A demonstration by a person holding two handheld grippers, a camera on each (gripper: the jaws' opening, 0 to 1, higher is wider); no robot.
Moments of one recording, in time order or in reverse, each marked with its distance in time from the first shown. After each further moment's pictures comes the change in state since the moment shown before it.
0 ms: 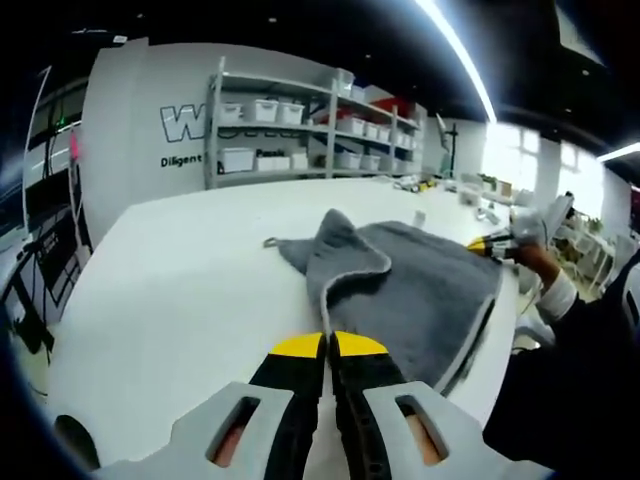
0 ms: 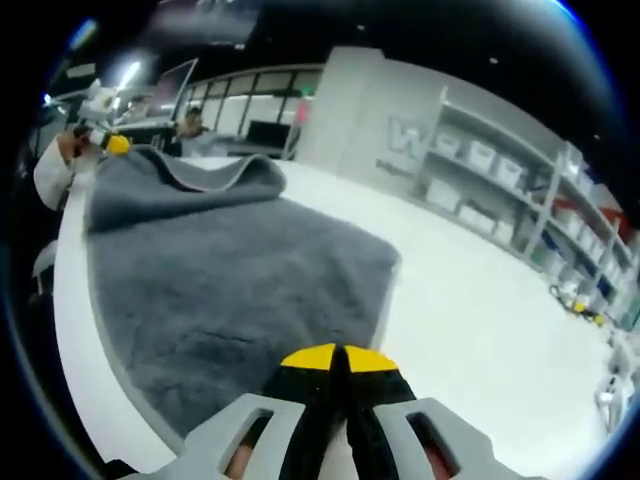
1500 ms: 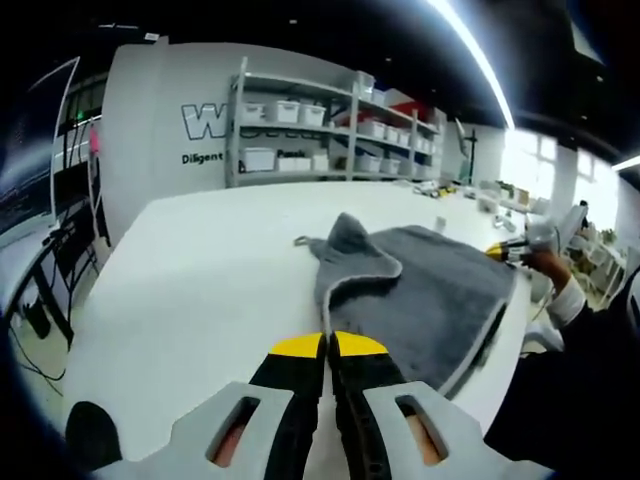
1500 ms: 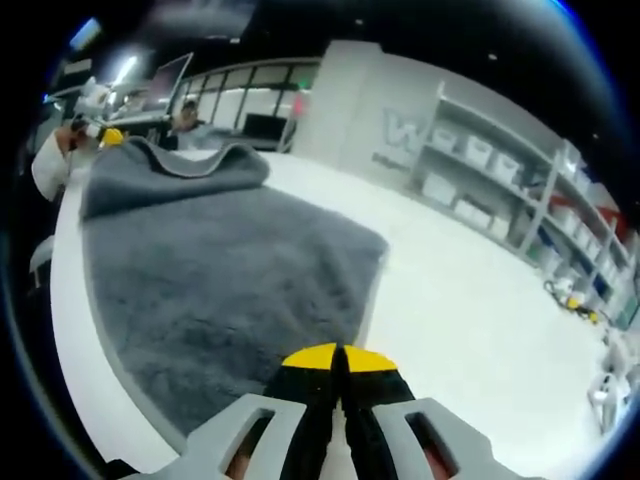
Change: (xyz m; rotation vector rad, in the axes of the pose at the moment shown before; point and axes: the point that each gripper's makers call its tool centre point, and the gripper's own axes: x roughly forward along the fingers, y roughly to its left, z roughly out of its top) left arm -0.024 0.031 -0.002 -0.041 -0.012 0.079; right arm -0.004 -0.013 -0.008 -0.007 0.031 -0.015
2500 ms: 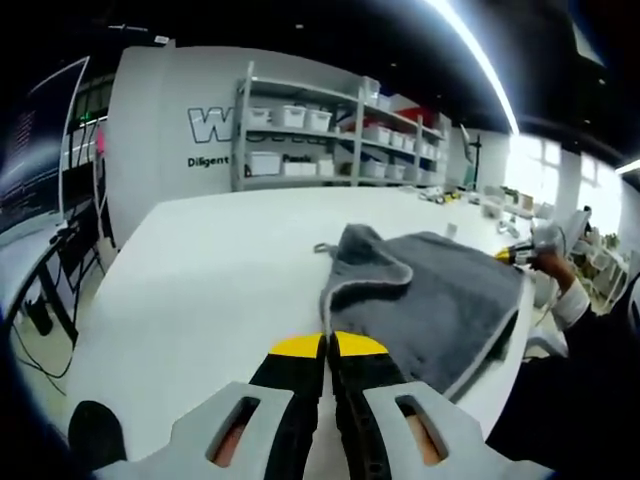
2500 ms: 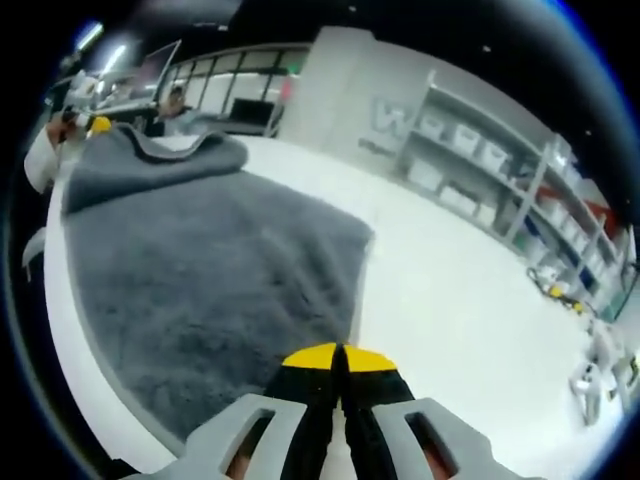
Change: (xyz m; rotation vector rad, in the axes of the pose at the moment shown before) left arm -0.003 0.008 0.003 -0.012 -0.021 0.018; right arm -0.016 -0.032 -0.019 0.002 0.075 -0.067
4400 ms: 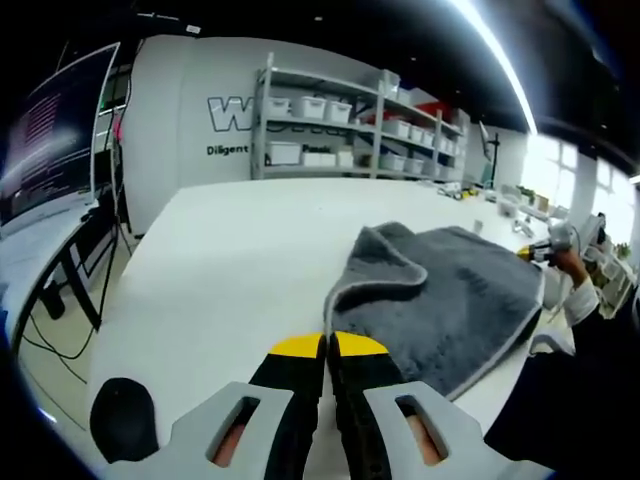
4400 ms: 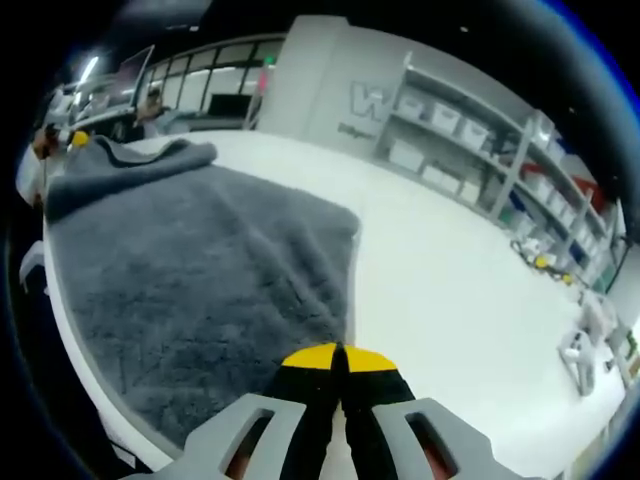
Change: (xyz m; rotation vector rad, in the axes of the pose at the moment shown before) left arm -0.027 0.033 -0.015 -0.039 0.041 0.075; right arm -0.022 -0.015 -0.022 0.070 0.060 -0.050
